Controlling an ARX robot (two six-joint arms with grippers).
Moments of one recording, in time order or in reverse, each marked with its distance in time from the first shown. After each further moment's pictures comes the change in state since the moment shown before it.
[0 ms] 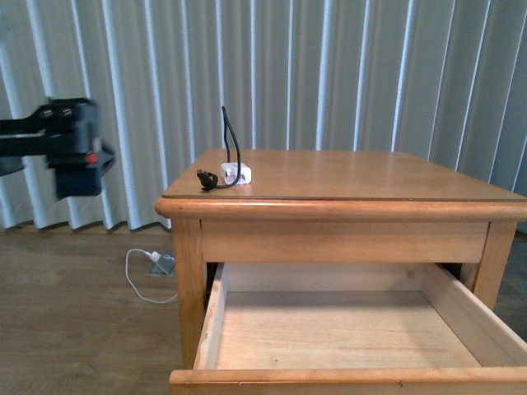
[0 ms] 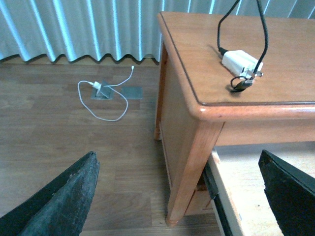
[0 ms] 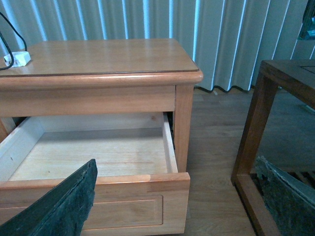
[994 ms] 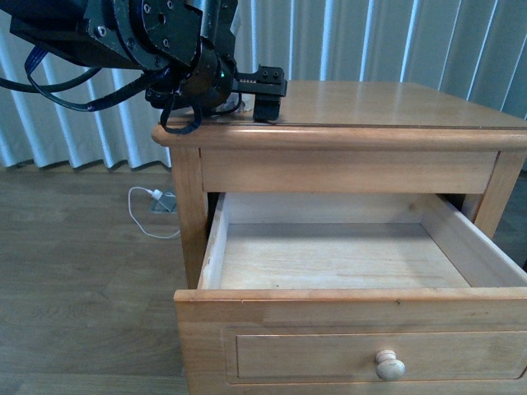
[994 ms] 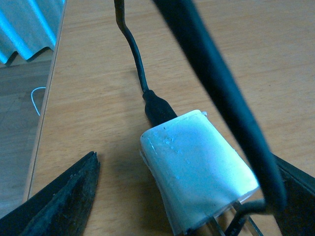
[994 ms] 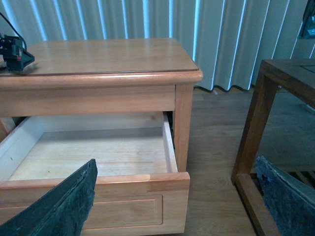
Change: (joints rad) left arm -0.136 0.824 0.995 -0.320 -0.128 0.054; right arm 0.000 0.000 0.000 0.000 0.000 0.000
